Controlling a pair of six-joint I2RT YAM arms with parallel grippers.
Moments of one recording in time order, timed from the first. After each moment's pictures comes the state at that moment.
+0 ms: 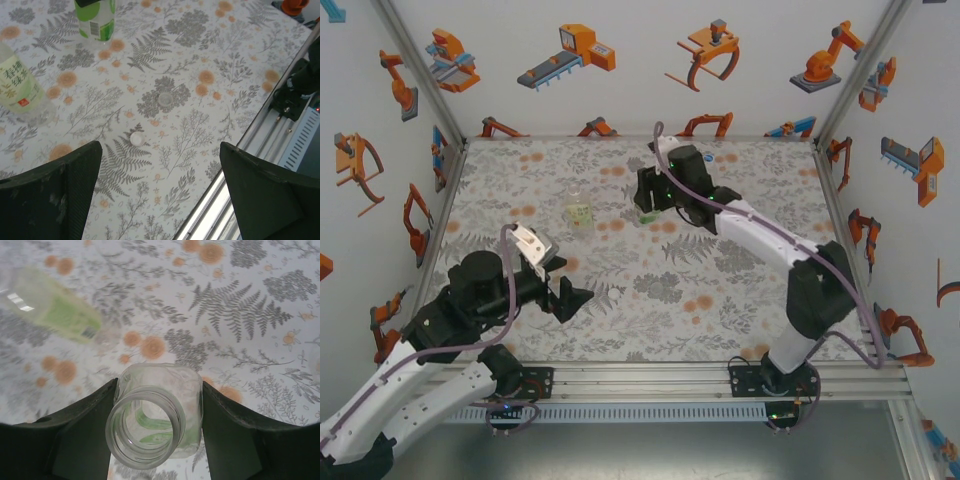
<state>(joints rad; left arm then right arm) -0.81 0.53 0.79 -0.54 0.16 -0.06 0.61 1.63 1.30 -0.16 -0.14 0.17</state>
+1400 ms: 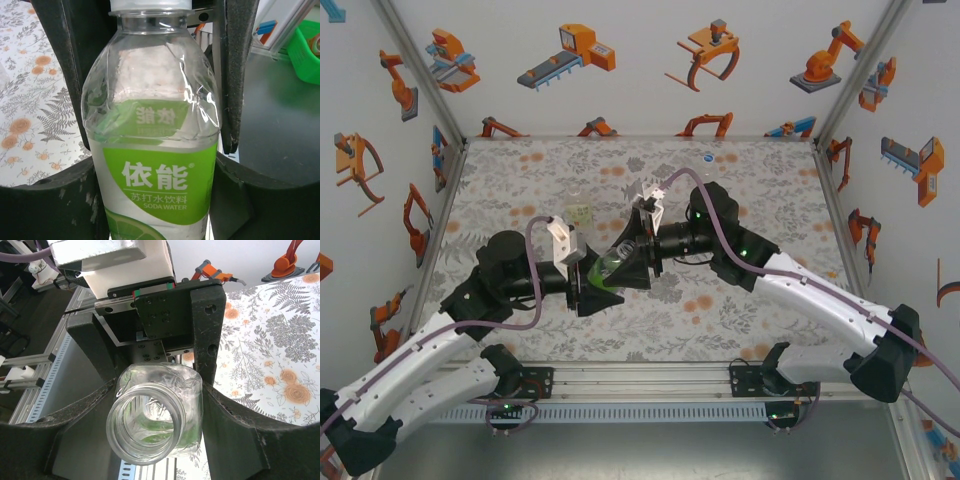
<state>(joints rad) -0.81 0.74 0.75 -0.16 0.66 -0.03 0.90 1.23 1.12 0.02 -0.84 0.25</state>
